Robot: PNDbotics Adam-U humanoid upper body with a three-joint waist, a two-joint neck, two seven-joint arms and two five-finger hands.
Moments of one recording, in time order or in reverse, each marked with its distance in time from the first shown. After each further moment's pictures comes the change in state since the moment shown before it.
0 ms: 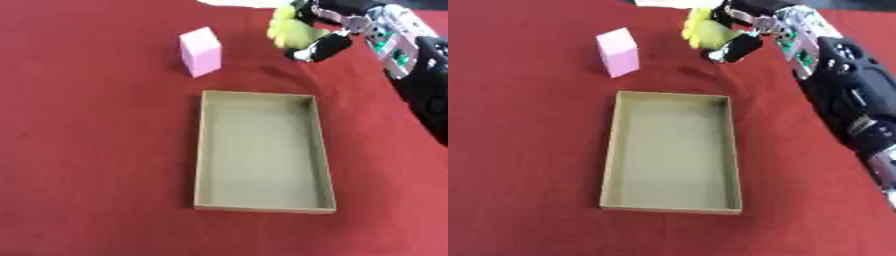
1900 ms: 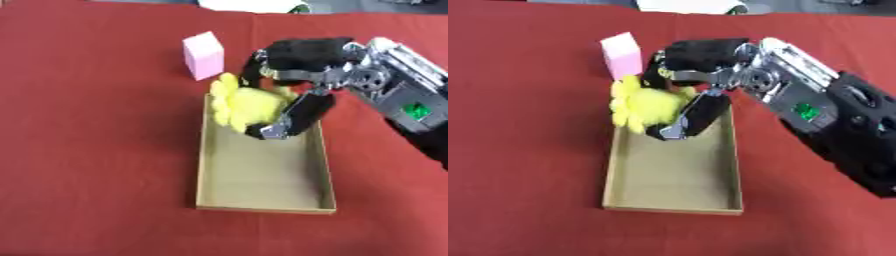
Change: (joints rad) left arm -0.007 0.008 0.000 0.000 -0.001 -0.005 -0.011; right arm 0.220 -0.102 0.303 -0.762 -0.277 0.141 0.254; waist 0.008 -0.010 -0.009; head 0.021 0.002
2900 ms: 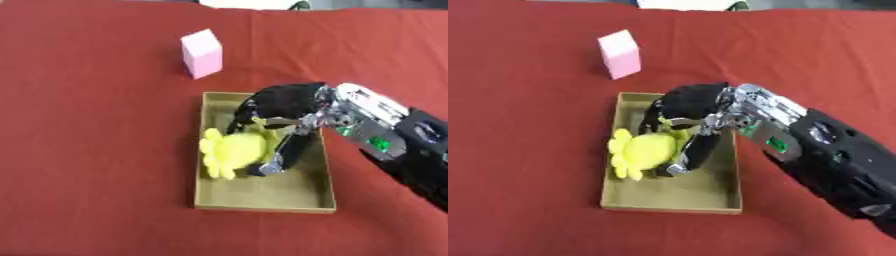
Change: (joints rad) left arm -0.003 -0.001 0.000 0.000 0.003 0.000 0.000; right arm 0.079 0.055 0.035 0.093 0.217 -0.144 -0.042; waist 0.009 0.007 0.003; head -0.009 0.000
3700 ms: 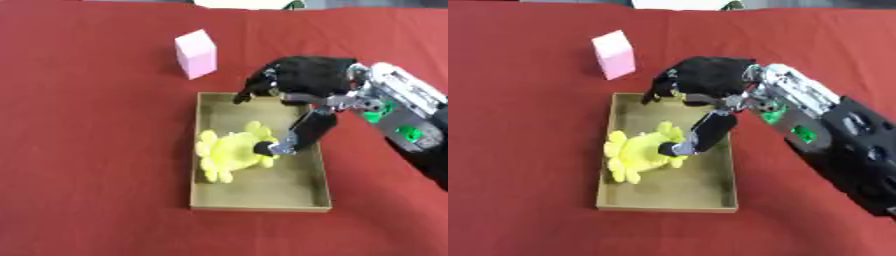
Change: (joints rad) left arm -0.006 0.001 0.000 0.000 0.001 0.005 -0.005; right arm 0.024 -0.089 -0.154 -0.185 -0.059 0.061 -0.109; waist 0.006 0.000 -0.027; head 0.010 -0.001
